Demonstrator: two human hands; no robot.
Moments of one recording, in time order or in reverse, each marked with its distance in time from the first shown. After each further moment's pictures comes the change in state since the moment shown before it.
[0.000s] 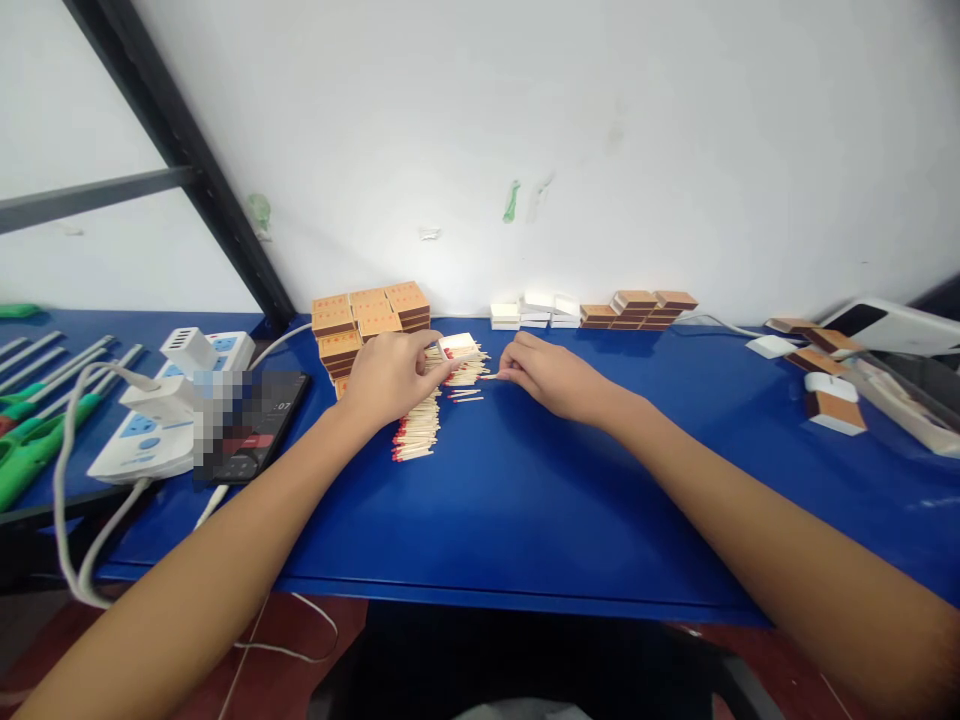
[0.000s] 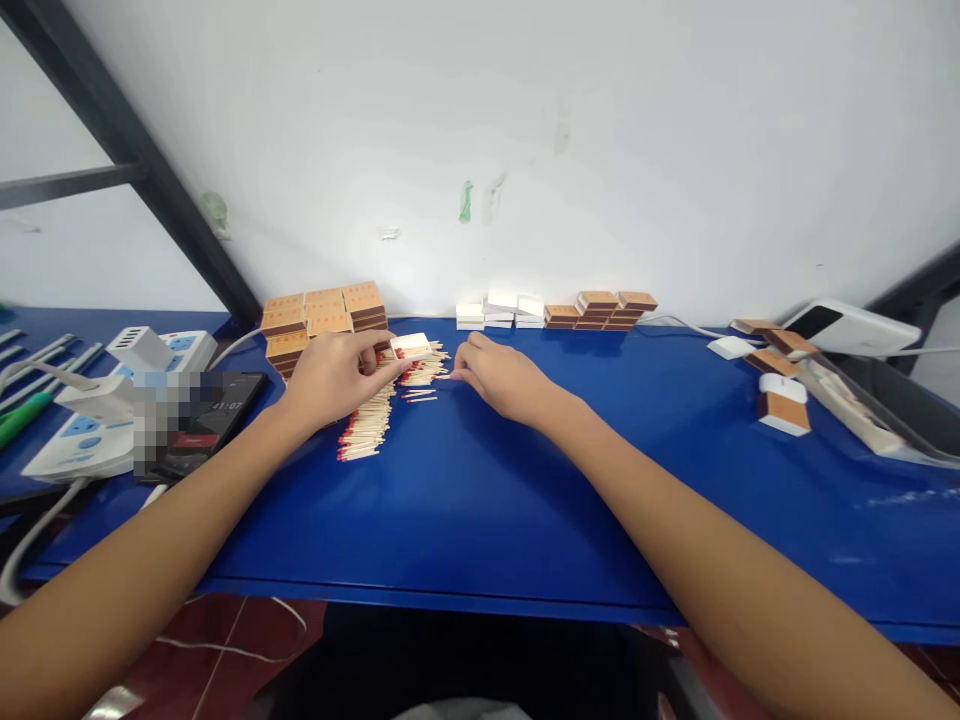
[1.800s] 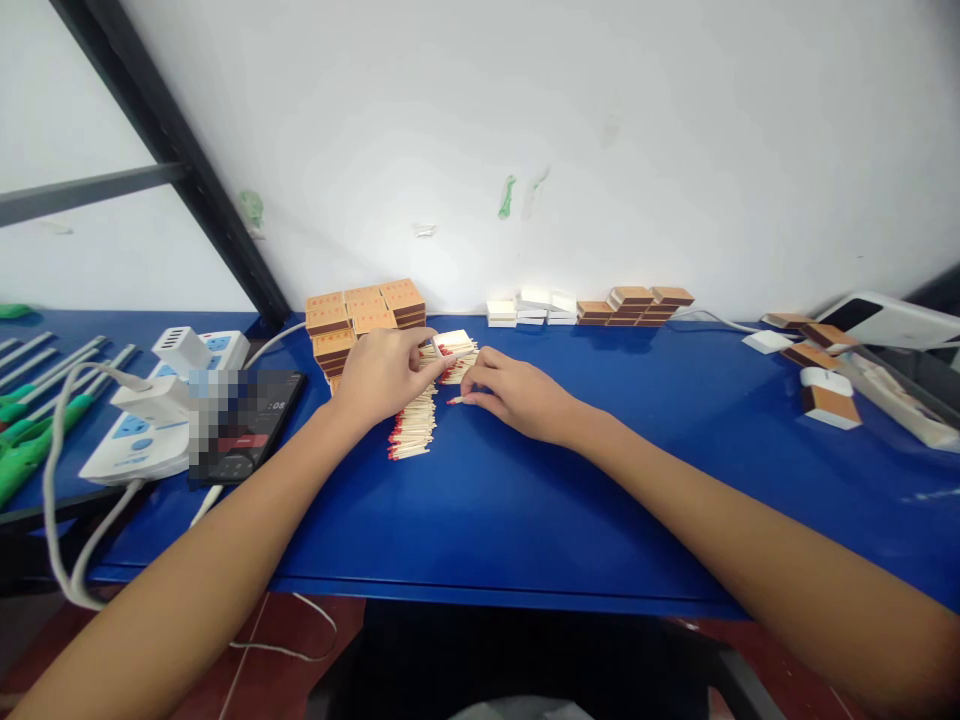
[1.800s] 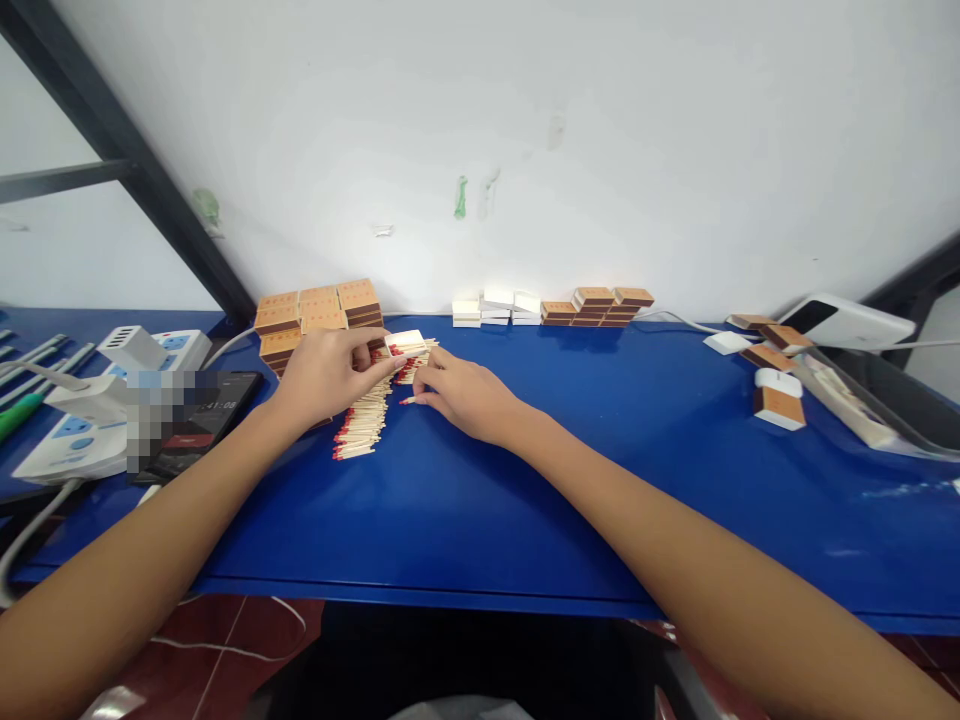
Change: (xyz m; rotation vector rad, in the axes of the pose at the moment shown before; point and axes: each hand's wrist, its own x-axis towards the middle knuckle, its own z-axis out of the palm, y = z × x) left_hand 0.002 0.000 -0.003 -0.032 0.003 0.001; right_hand -0.001 -0.034 0.020 0.117 0.002 -0.158
